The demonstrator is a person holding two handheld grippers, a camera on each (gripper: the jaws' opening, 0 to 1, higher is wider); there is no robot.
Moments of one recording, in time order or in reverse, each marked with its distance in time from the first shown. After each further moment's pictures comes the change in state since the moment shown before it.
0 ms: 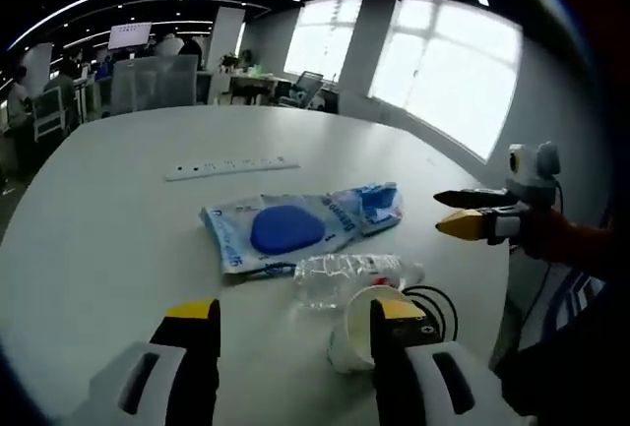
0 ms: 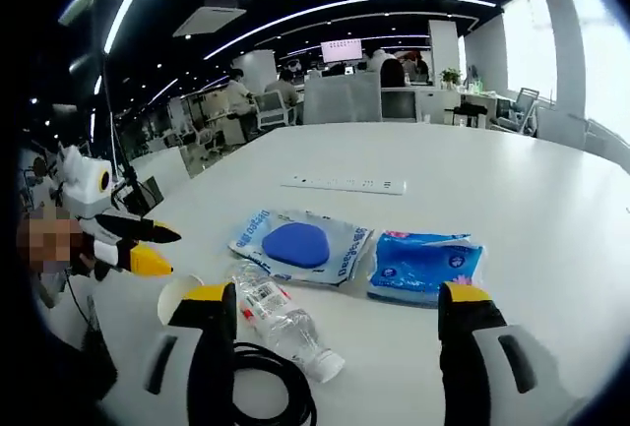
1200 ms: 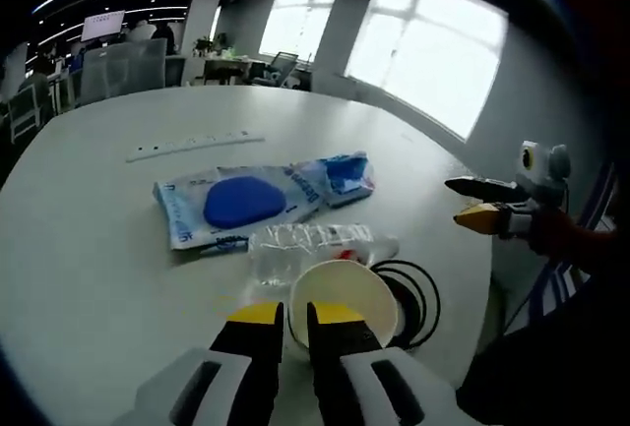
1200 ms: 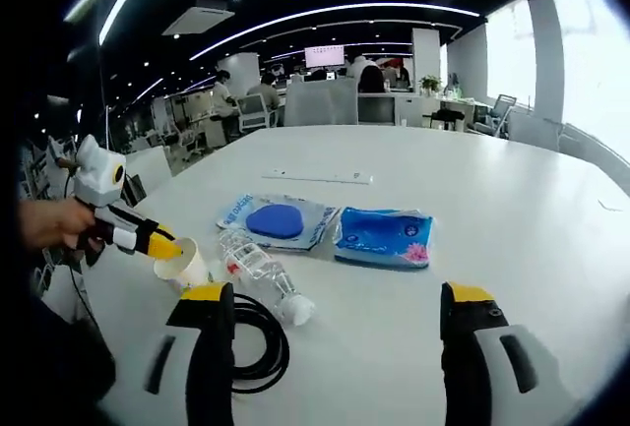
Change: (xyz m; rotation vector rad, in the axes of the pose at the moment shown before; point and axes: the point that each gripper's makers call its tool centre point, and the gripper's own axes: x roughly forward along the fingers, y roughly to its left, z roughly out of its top) left arm 0.014 -0.034 -0.024 0.038 0.091 -0.106; right arm -0.056 -0.021 -0.036 0.011 -0.009 -0.091
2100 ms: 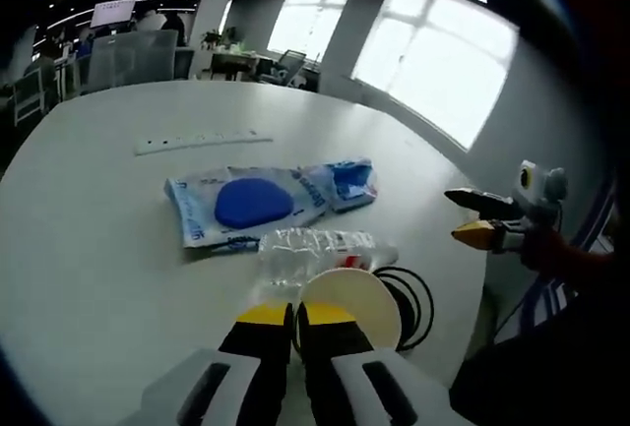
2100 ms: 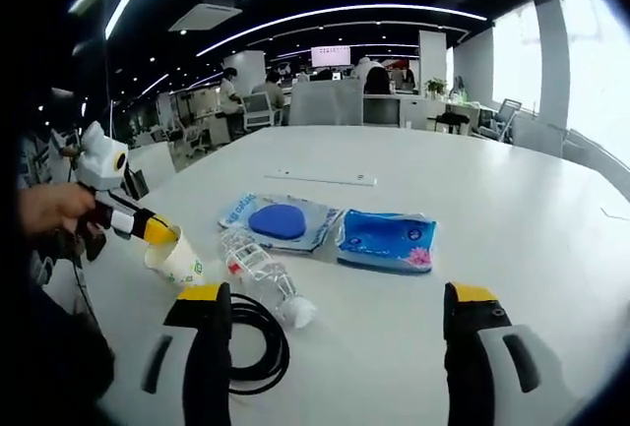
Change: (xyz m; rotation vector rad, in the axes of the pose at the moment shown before) left arm -0.017 0.013 0.011 -0.061 0.000 0.000; right arm 0.004 0.003 0.005 -0.011 -0.006 0.017
